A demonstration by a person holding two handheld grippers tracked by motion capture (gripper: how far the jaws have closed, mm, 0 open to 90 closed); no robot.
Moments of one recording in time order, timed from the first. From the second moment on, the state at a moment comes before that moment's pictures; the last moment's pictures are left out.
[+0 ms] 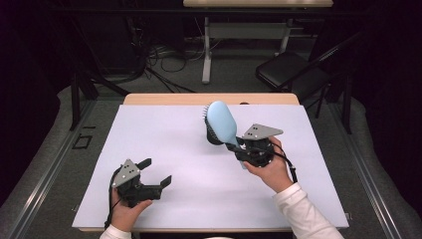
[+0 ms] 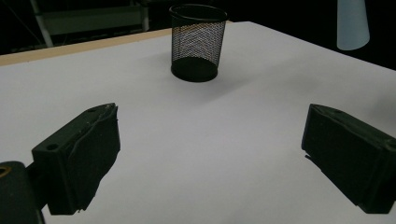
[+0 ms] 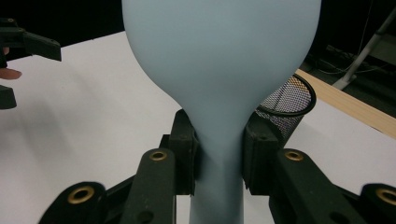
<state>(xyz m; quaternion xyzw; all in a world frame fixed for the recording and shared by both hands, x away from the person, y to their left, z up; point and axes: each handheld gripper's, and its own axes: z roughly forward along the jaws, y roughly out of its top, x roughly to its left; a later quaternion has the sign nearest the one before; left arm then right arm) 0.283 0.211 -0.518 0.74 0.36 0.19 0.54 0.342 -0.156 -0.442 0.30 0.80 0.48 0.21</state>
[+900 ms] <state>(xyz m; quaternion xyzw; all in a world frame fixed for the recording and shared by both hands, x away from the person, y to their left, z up) 0.288 0.213 -0.487 0.70 0.38 0.14 0.58 0.337 -0.152 -0.446 0.29 0.79 0.49 0.23</state>
